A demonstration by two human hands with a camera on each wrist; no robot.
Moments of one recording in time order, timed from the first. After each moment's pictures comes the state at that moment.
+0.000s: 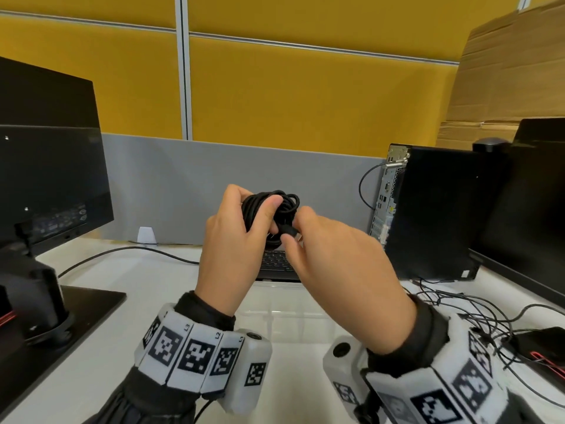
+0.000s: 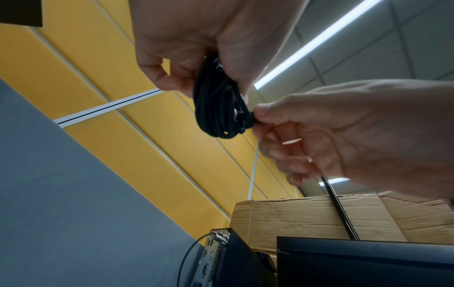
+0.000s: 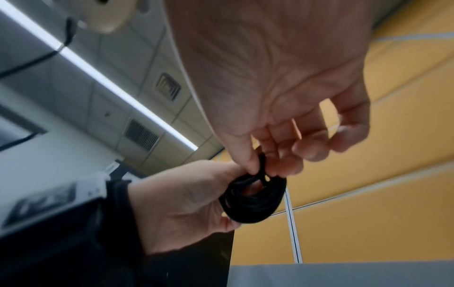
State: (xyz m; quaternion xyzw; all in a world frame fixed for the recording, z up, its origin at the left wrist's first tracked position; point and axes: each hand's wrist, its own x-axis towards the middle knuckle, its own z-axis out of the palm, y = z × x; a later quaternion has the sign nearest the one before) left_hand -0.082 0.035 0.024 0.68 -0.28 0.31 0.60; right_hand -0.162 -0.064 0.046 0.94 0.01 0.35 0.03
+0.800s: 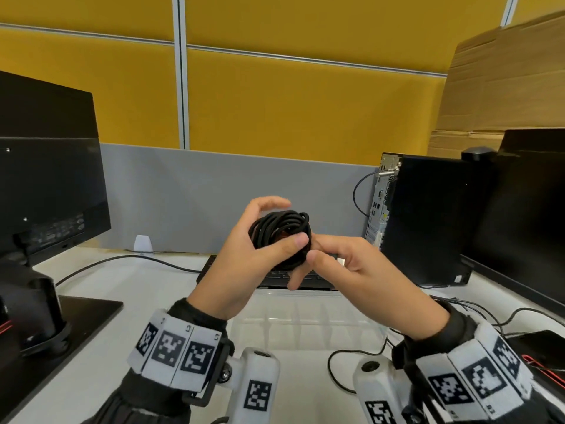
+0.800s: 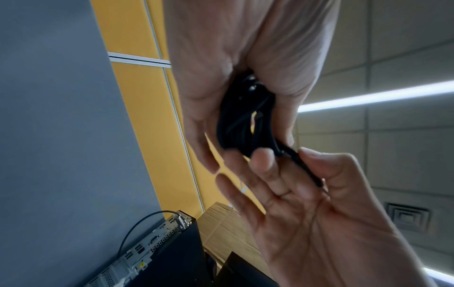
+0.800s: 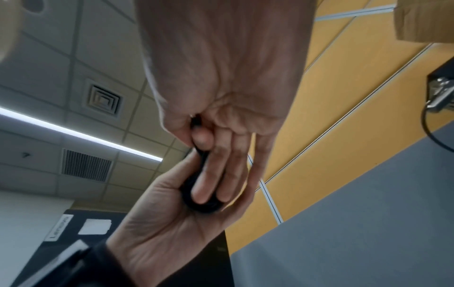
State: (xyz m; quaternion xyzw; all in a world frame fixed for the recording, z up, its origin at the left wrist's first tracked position) left_hand -0.086 0.038 0.025 0.56 -0.38 -0.03 0.73; right_hand -0.170 -0.110 0.041 0.89 0.19 0.19 -0.37
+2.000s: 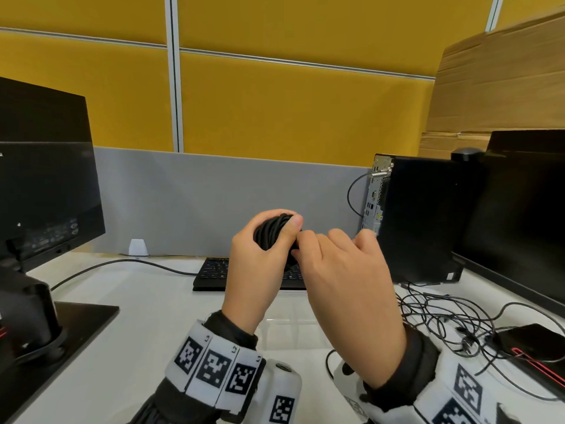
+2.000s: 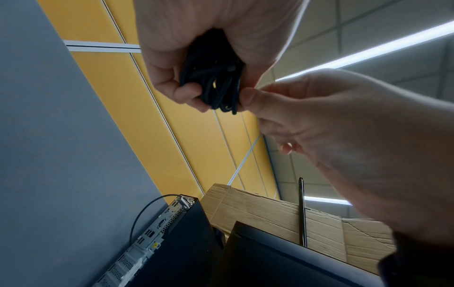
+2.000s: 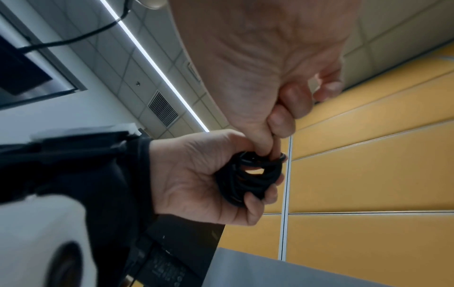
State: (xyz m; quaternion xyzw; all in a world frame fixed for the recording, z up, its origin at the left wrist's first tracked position) left_hand -0.098 0.012 0.019 0.57 -0.29 0.15 0.76; right_hand -0.169 -0.068 0.027 0.84 -0.04 0.49 0.22
